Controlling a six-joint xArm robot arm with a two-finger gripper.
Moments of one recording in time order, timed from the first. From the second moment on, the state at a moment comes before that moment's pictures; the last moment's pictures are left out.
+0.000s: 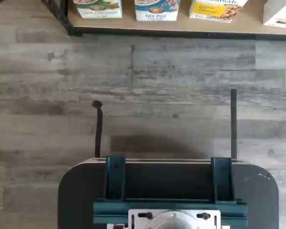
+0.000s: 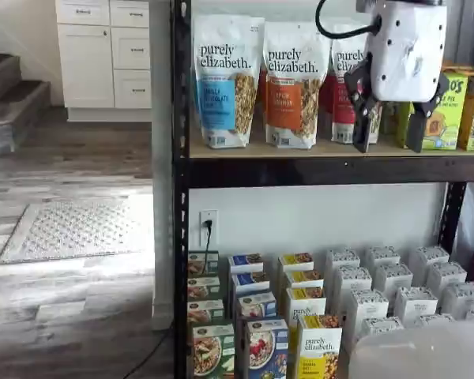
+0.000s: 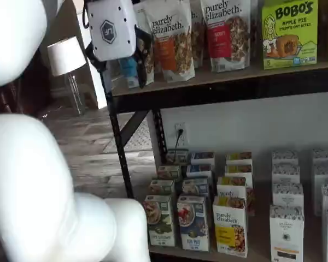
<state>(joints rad) 0.01 -0.85 -1.14 0.04 1.99 0.03</state>
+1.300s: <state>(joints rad) -0.04 -0.91 -0.92 0.11 1.78 -0.01</state>
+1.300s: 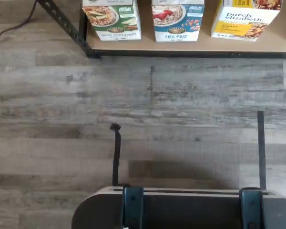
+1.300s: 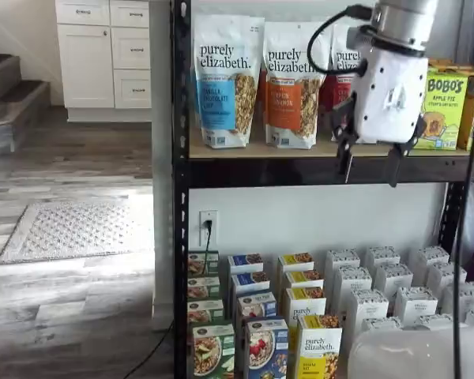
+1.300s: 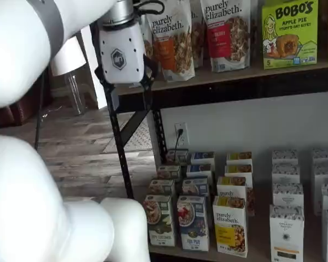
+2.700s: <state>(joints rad) 0.20 -0.80 -0.55 0.08 1.28 0.19</state>
